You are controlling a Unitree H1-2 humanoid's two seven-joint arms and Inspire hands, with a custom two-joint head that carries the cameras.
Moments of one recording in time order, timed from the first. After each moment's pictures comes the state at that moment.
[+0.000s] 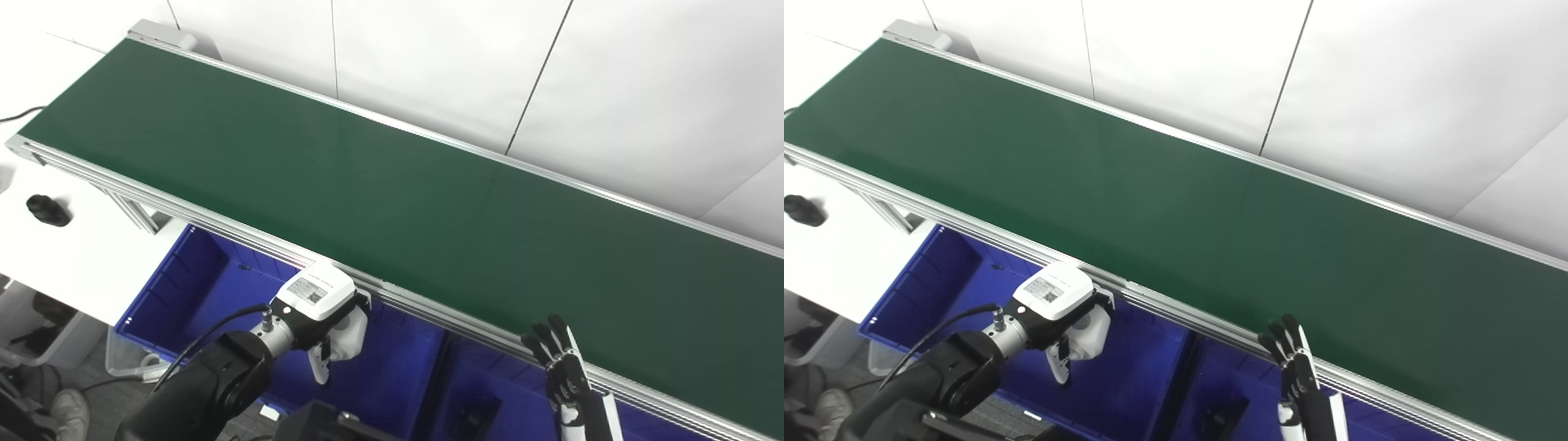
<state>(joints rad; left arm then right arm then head) 0.31 0.34 -0.31 -0.22 1.16 -0.02 -0.21 0.50 -0.11 0.27 -0.27 -0.01 -0.16 0.15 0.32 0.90</state>
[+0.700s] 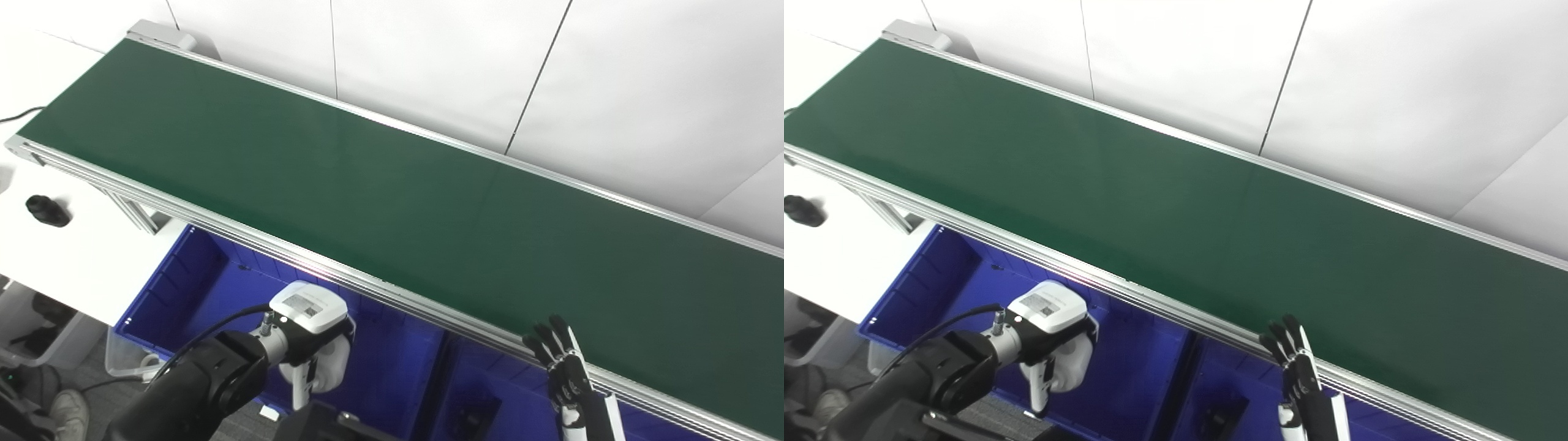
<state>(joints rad) 0.32 0.37 -0.32 -0.34 1.16 0.08 -0.63 0.50 -0.12 0.27 -0.28 -0.01 -0.15 0.15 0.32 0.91</state>
